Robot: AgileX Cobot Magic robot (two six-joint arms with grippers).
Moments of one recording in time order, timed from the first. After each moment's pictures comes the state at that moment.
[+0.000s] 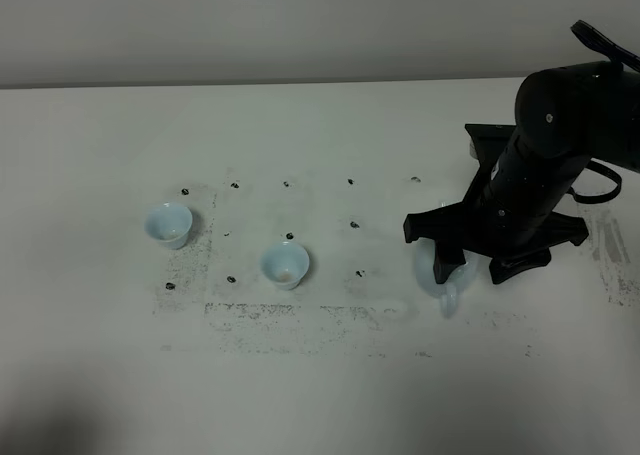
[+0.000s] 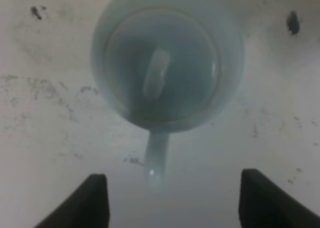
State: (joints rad) left arm 0.09 0.00 -0.46 -0.05 1.06 -0.06; right arm 0.40 1.81 -1.23 0.16 0.98 0.27
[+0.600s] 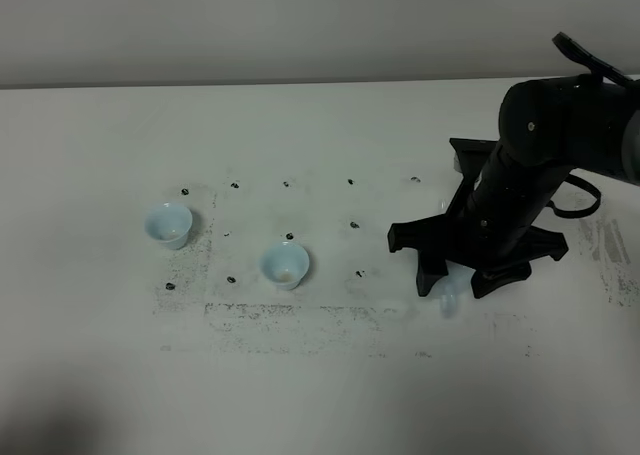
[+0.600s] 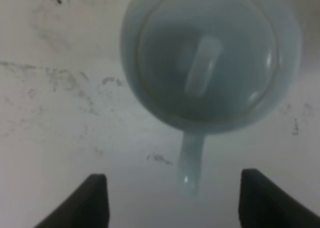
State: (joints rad) left arm 0.09 0.00 -0.46 -0.05 1.06 -0.06; right arm 0.41 1.86 -1.23 0.23 0.96 0.26
